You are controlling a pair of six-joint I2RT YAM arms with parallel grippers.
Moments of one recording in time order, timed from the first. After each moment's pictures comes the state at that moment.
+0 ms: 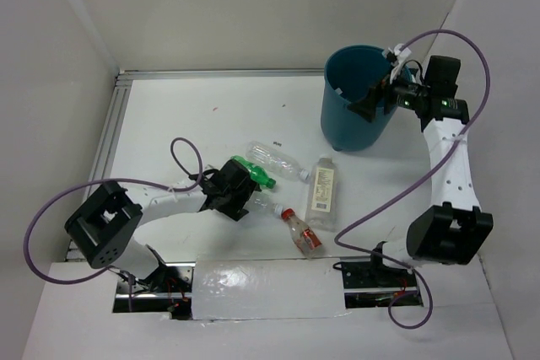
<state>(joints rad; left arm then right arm) -0.76 1.48 0.72 -0.30 -0.12 -1.77 -0.20 1.44 1.49 -0.57 -0.97 -0.39</state>
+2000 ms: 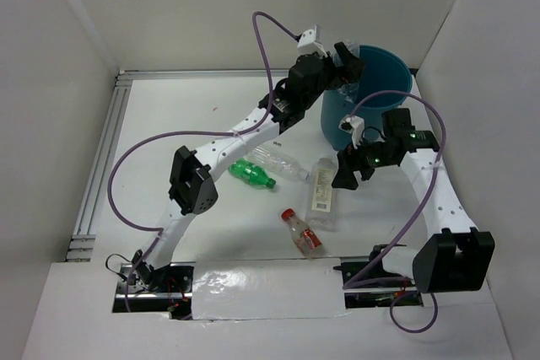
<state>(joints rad) -0.83 2.28 2.34 -0.03 -0.24 -0.76 0.00 1.20 1.07 -1.06 -0.78 -0.63</state>
